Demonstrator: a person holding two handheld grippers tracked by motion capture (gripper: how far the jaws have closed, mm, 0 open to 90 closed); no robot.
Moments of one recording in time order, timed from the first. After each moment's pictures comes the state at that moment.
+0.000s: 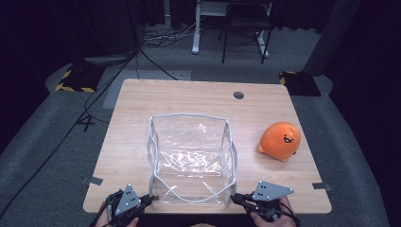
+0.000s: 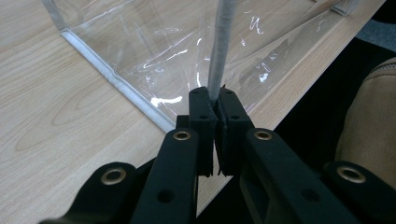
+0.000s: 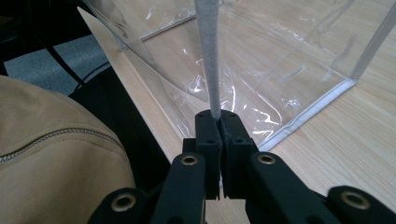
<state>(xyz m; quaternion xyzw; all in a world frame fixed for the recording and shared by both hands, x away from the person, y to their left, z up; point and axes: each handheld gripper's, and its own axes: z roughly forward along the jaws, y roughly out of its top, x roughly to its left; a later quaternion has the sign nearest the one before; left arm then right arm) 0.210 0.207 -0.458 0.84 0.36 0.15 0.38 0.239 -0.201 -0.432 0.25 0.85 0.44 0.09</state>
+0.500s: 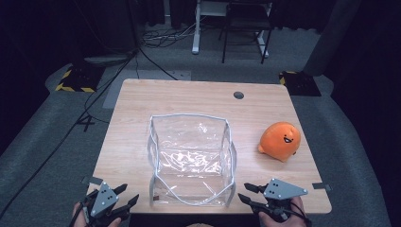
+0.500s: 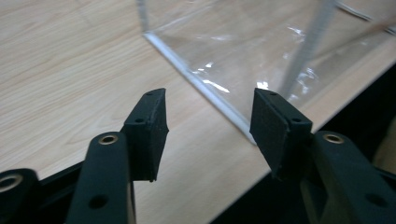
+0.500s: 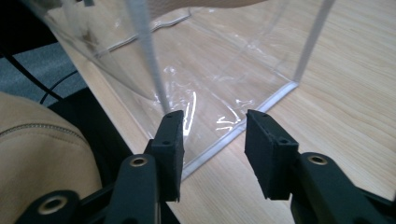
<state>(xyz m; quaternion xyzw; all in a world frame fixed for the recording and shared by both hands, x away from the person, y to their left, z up) 0.204 0.251 -0.438 0.80 0.42 0.21 0.38 0.238 -0.222 -0.415 0.28 0.84 0.44 0.15</state>
